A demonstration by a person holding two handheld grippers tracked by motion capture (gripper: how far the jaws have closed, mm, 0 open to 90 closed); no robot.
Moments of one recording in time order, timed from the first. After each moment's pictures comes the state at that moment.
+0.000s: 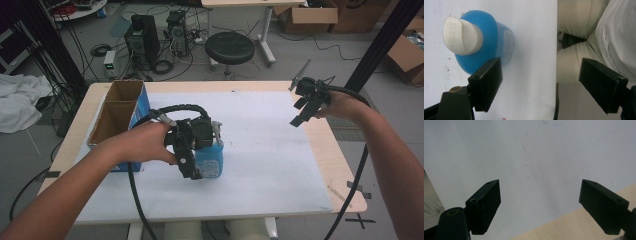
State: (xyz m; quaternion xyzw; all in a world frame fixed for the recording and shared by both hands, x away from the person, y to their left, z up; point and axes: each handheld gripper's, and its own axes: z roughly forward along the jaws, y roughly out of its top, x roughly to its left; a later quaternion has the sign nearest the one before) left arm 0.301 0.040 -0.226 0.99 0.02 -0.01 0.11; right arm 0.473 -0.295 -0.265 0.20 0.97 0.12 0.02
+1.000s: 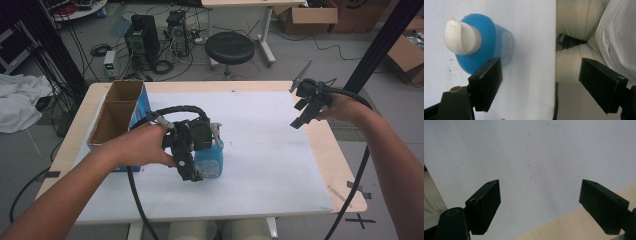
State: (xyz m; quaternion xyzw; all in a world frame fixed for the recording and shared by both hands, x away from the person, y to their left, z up) left arm 0.293 0.042 -0.221 0.99 0.02 0.00 0.12; right arm 0.462 -0.293 -0.262 0.20 0.97 0.12 0.02
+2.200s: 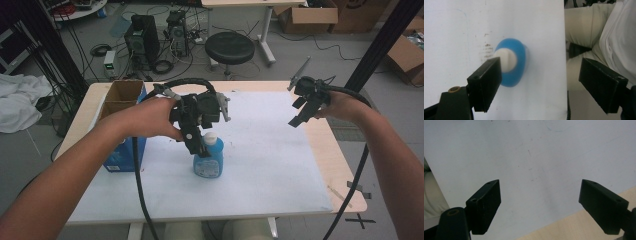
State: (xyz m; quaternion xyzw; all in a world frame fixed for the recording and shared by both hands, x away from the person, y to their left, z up) left arm 0.333 0.030 -0.189 0.99 0.00 0.01 0.14; right arm 0.461 -0.286 -0.254 0.19 0.97 0.13 0.03
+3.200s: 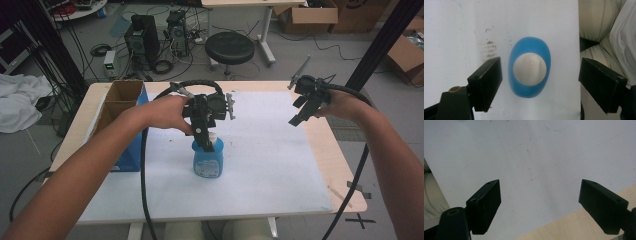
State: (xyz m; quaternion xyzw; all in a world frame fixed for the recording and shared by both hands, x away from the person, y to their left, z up) left arm 0.371 0.011 -0.229 0.99 -0.01 -0.01 0.11; right arm 0.463 -0.287 -0.253 0.20 0.97 0.13 0.02
